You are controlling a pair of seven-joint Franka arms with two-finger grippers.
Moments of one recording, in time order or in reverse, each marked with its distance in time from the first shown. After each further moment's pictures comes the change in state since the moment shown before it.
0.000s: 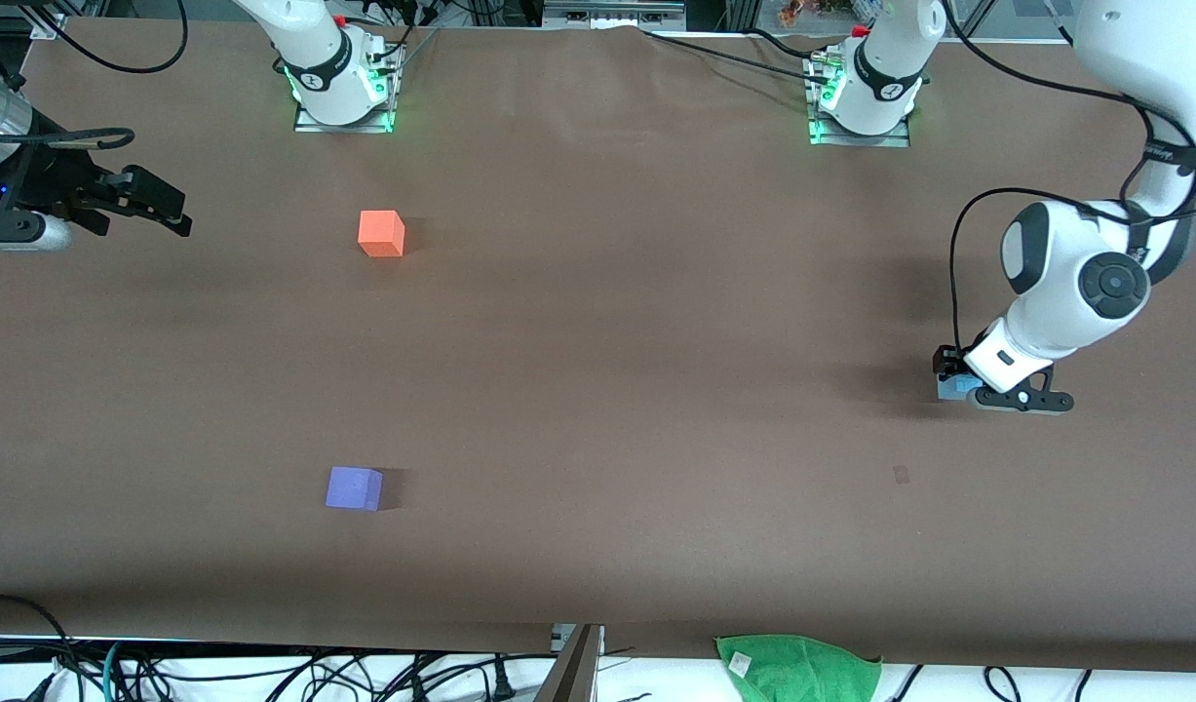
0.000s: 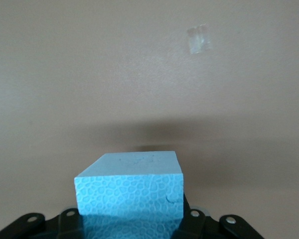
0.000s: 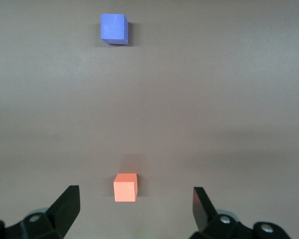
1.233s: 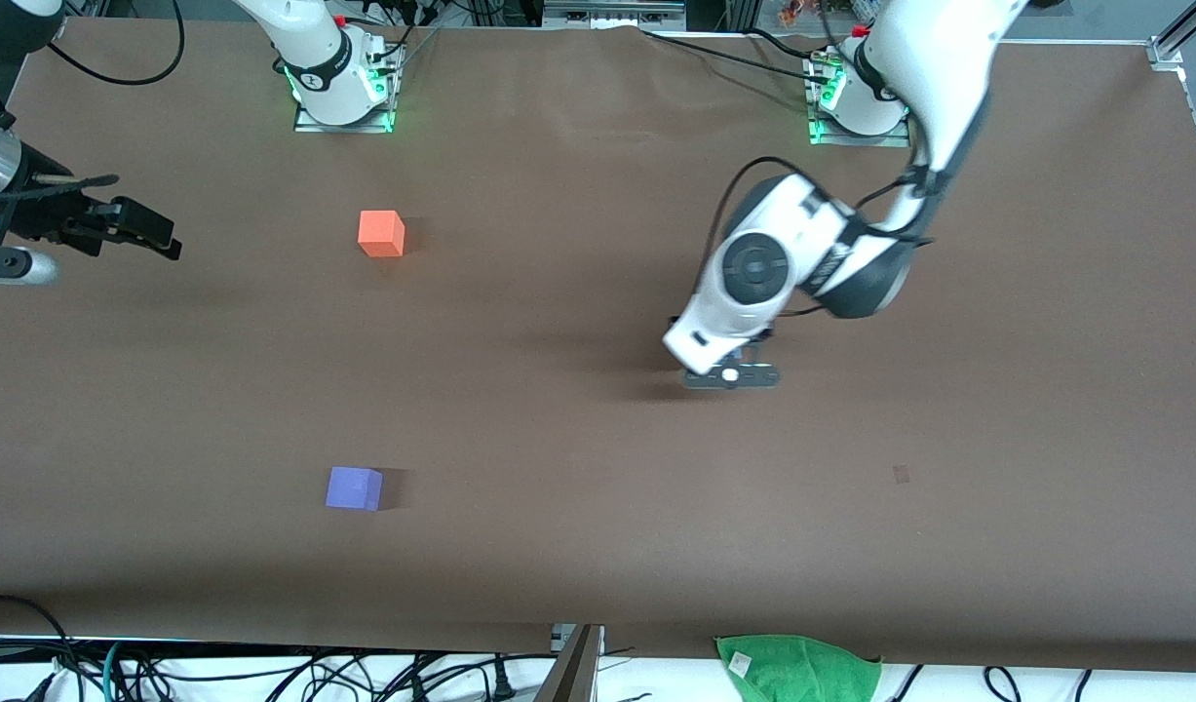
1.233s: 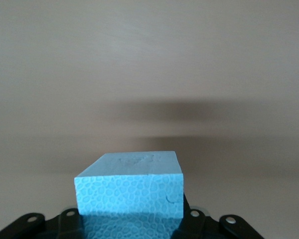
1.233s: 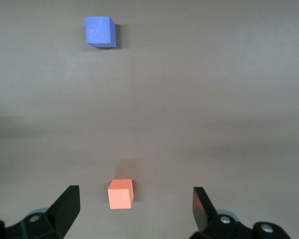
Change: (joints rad) left arm -0.449 0.293 -0.257 0.494 -0.001 -0.324 -0.729; right arm -0.021 0.075 -0.022 0.038 0.000 0.013 -0.002
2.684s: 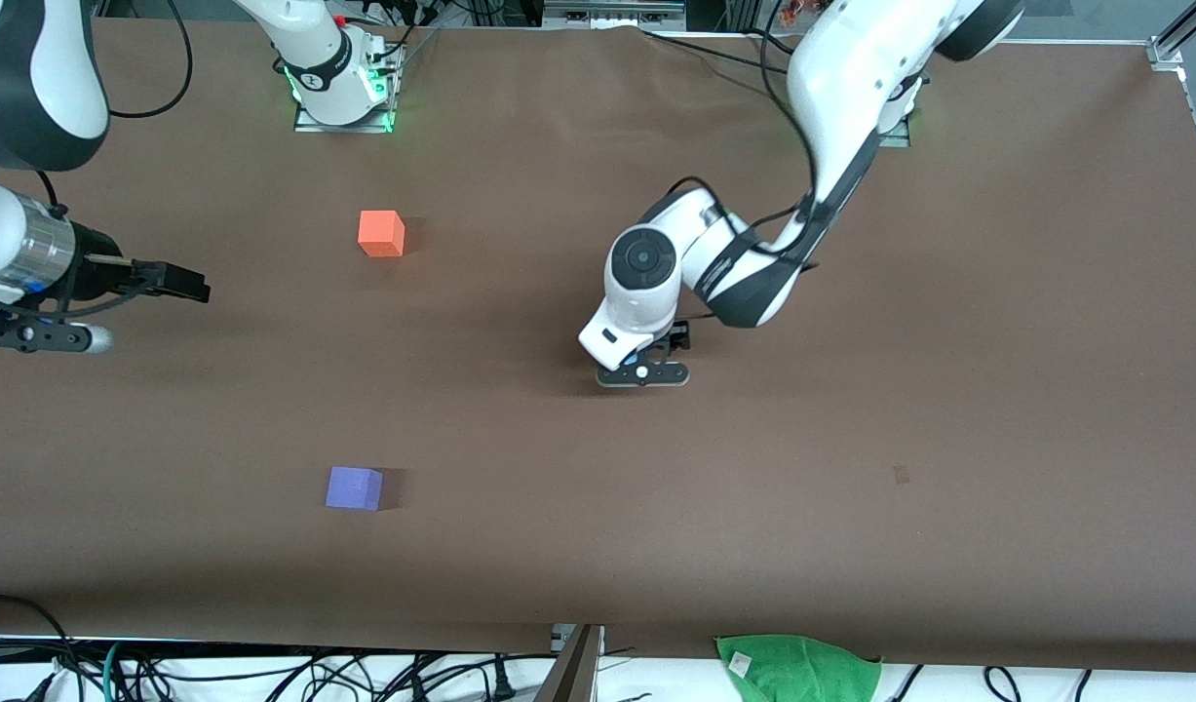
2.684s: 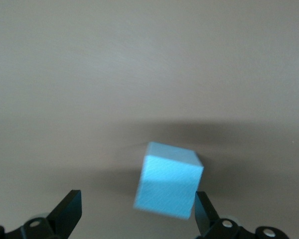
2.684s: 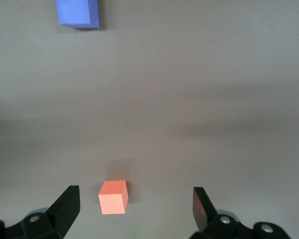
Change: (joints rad) left arm -0.134 0.059 0.047 0.131 0.078 -0.012 -0.116; right arm -0.006 0.165 0.003 0.014 -0.008 0.015 0.000
